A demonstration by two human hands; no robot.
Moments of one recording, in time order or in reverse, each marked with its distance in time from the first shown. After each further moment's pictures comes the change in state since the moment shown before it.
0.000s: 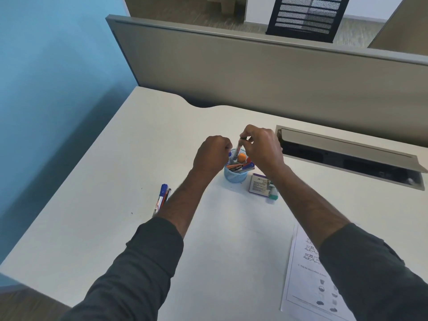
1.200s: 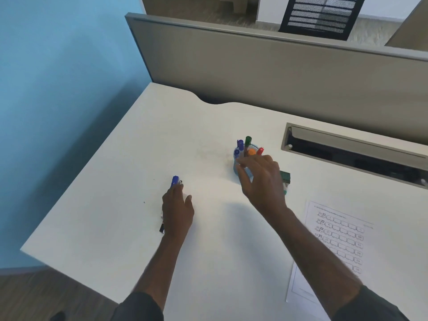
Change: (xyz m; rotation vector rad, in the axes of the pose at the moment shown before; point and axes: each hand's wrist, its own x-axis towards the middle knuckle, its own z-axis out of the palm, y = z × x) left_hand -0.178 -0.107 0.031 -0.126 0.172 -0.442; right_hand -0.111 -0.042 0.005 0.073 0.145 -0.166
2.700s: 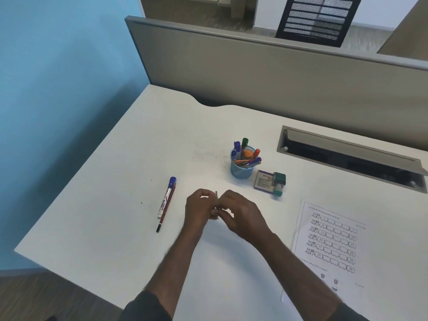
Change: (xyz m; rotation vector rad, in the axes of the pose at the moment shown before) left_hand -0.008 0.063 0.014 -0.716 -0.287 -0.440; right_hand -0.063 -0.007 0.025 0.189 -0.364 -0.162
